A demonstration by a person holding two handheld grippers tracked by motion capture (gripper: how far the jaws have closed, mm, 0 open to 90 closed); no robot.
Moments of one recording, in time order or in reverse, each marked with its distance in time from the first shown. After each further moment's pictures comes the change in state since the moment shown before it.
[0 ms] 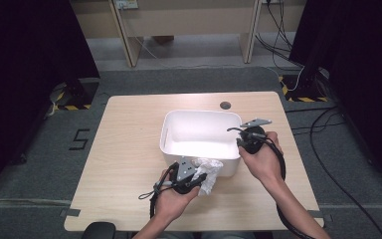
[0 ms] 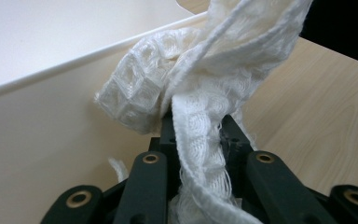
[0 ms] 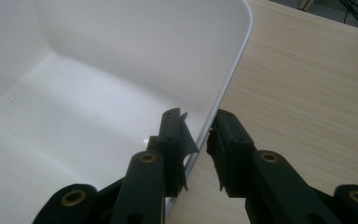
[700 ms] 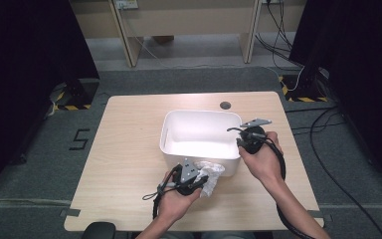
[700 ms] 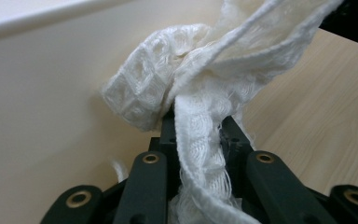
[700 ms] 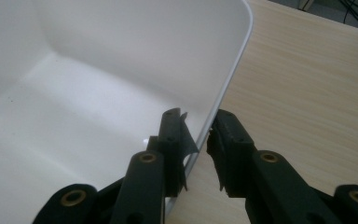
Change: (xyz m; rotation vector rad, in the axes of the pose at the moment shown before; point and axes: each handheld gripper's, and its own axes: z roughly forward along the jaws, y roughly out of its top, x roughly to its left) left arm -0.002 -0.011 0.014 0.027 -0.003 0.003; right arm 0.000 0.000 0.000 0.002 -0.001 0.001
